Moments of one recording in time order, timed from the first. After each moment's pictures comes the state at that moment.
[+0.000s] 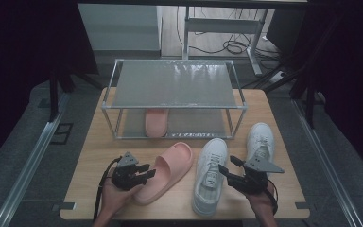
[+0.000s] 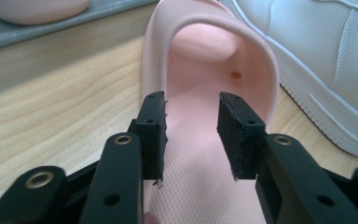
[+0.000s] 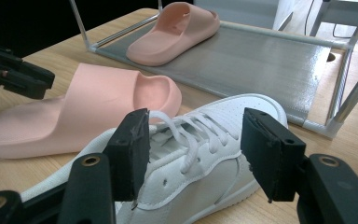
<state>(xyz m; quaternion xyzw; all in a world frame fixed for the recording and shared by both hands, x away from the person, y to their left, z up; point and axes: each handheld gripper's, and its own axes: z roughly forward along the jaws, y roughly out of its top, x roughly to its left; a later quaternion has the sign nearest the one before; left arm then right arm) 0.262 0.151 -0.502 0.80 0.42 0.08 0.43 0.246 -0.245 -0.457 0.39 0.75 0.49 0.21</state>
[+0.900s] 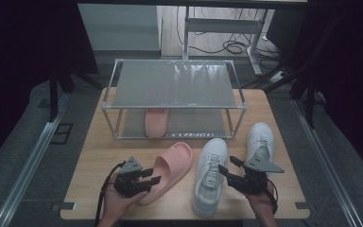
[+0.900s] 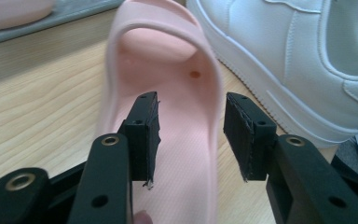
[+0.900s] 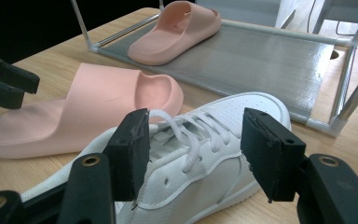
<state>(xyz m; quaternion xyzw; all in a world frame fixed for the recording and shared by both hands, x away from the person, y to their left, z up) 0.241 0.131 -0.486 0.81 0.40 0.07 0.44 0.246 -0.246 -0.457 0.39 0.75 0.49 0.21</state>
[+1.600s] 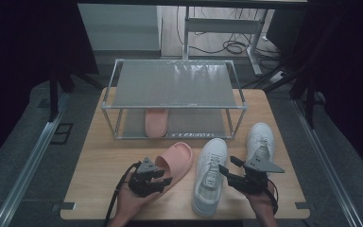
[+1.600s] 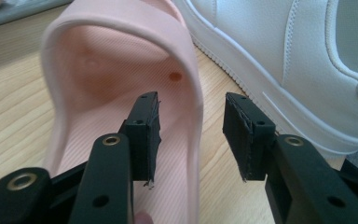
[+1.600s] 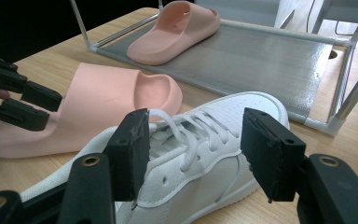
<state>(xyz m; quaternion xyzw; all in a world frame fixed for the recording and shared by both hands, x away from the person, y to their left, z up) 0.251 0.095 -0.498 0.82 0.39 0.06 0.42 0.246 -0.246 -0.457 0.39 0.75 0.49 0.21</state>
